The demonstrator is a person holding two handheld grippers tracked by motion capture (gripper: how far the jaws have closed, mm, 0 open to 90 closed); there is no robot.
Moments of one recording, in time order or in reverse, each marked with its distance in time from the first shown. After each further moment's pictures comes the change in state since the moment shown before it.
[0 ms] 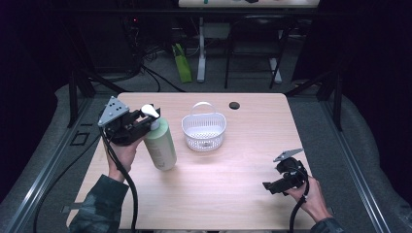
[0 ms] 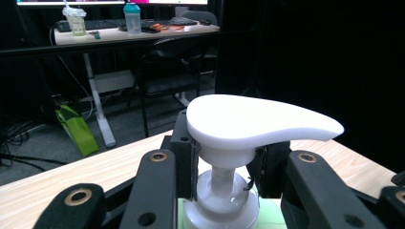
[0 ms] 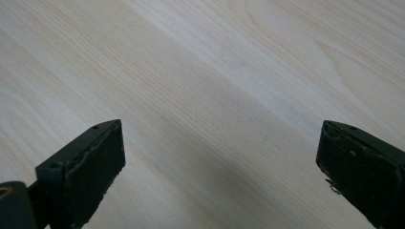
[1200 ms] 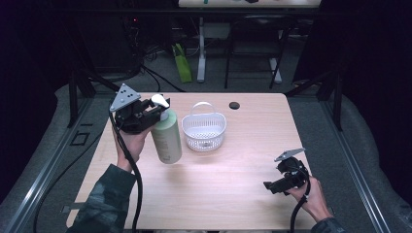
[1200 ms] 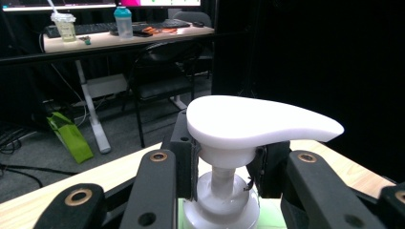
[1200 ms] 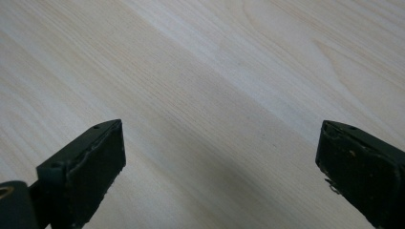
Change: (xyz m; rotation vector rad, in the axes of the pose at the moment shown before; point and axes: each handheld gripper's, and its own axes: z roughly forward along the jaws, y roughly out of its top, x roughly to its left) left arm -0.009 0.025 0.023 0.006 -0.020 0.012; right arm -0.002 -0.001 -0.001 -0.003 0.006 0.008
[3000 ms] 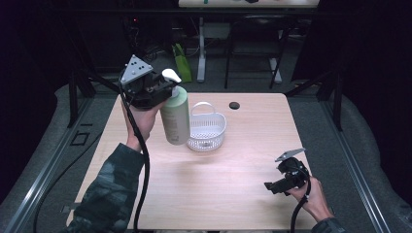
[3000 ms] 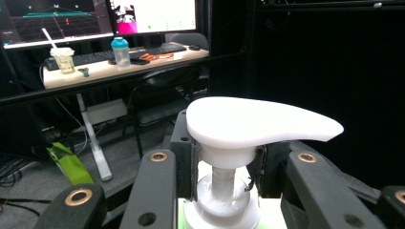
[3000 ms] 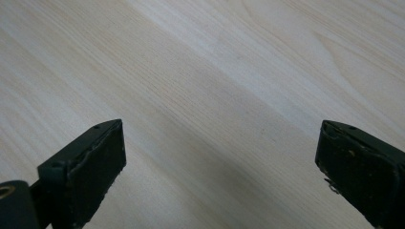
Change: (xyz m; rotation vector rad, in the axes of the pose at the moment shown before) left arm -0.012 0.059 0.026 -0.060 -0.007 0.054; right arm -0.002 -0.002 0.001 0.015 0.002 0.005
